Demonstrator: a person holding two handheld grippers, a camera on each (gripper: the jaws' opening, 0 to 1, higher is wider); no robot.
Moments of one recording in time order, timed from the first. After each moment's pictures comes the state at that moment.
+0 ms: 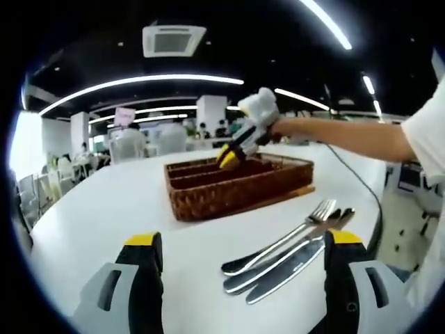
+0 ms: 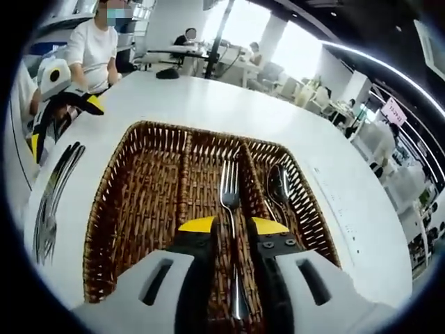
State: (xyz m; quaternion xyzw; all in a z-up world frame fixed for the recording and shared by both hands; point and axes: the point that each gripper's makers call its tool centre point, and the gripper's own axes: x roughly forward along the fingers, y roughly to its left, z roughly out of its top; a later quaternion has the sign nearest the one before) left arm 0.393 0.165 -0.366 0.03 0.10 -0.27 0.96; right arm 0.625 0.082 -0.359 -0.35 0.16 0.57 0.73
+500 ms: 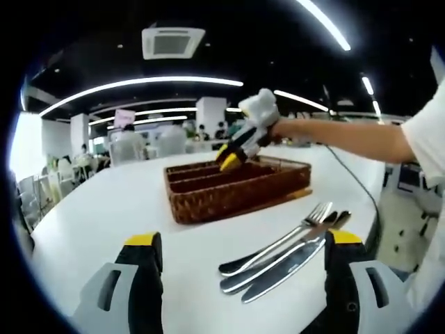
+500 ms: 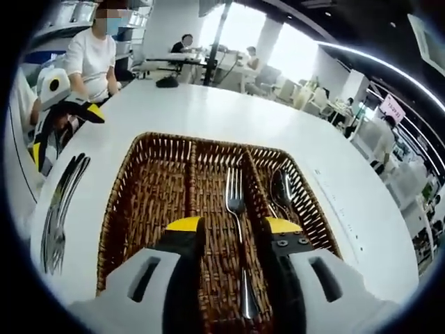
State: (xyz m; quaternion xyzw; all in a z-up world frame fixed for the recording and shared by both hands) left arm 0.388 0.164 -0.362 0.03 0.10 -0.27 0.96; right arm 0.617 0.084 -0.352 -0.32 0.16 0.57 0.74
